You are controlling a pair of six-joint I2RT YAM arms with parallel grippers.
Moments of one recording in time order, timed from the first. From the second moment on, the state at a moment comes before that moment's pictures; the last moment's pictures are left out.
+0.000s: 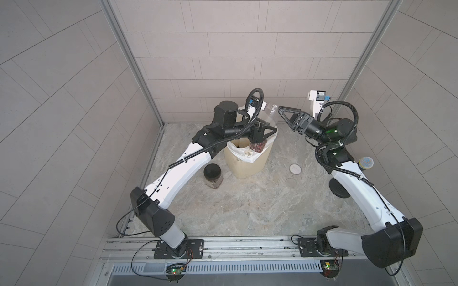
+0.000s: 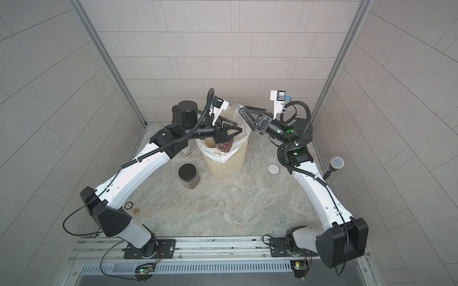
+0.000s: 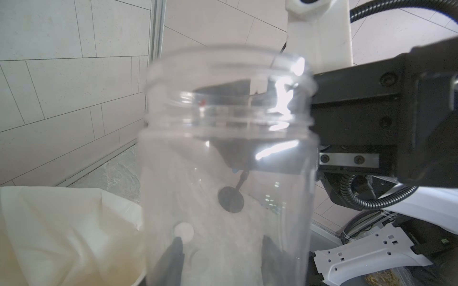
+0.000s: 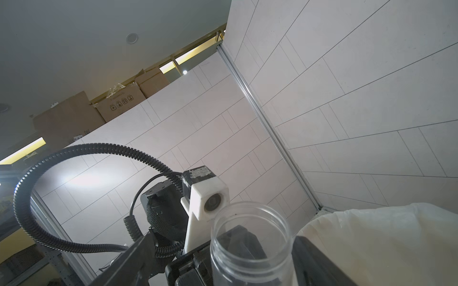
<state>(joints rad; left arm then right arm) -0.65 1.61 1.75 -0.34 0.64 -0.21 0.22 1.26 1.23 0.53 -0.79 0.99</state>
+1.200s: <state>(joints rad) -0.57 1.60 1.71 -0.22 0.74 -0.29 0.24 1.36 1.39 0.21 -0.84 0.80</state>
